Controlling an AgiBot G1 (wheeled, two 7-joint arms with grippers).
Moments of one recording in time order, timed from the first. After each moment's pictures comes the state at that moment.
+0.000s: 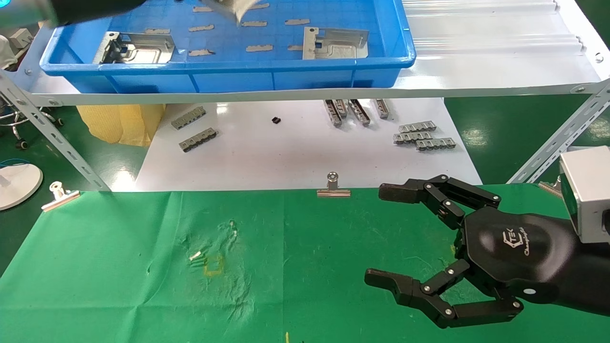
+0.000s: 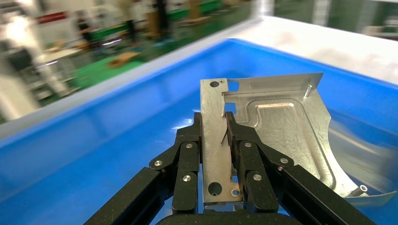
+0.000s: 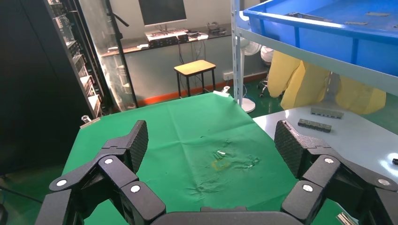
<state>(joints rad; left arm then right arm) -2.04 1.14 0.44 -0.10 1.23 1.18 0.09 1.07 -0.55 -0.38 1.21 -0.62 -1.41 0.11</state>
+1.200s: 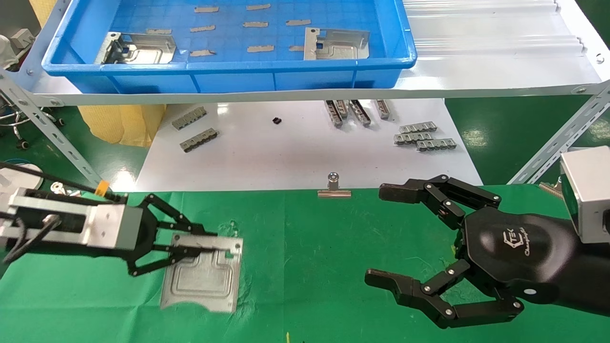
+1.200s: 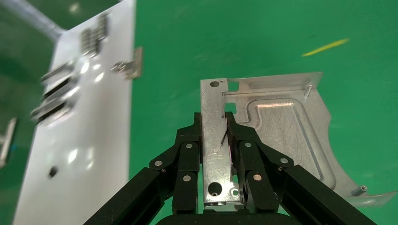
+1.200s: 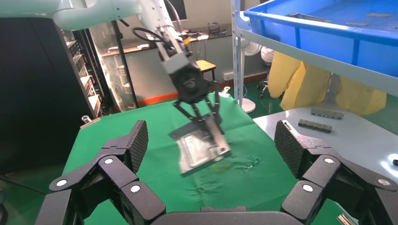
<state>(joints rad) -1.68 0.80 0.87 -0.60 1.12 1.55 0.51 1.07 -0.55 -0.38 1.21 -0.62 -1.41 0.11</state>
